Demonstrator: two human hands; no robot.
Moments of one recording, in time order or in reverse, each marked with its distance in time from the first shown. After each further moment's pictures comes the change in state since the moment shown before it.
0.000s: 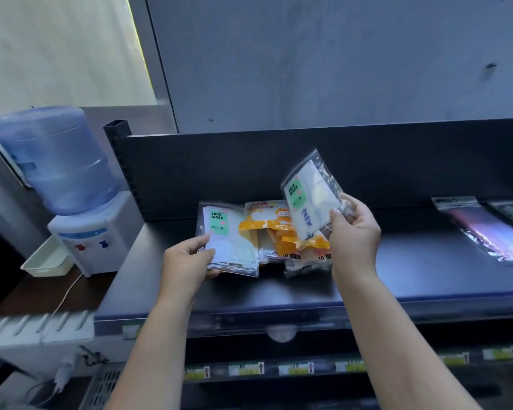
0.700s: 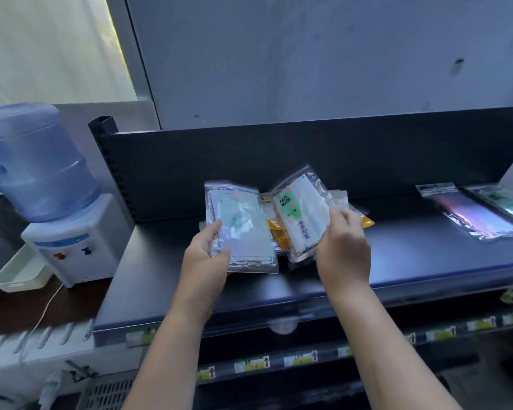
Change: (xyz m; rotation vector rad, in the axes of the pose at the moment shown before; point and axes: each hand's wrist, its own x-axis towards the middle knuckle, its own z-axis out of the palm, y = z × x) left_hand -0.011 -0.003 -0.004 0.024 -0.236 0.160; right_hand -0.031 0.039 0.003 -1.029 0.098 -0.619
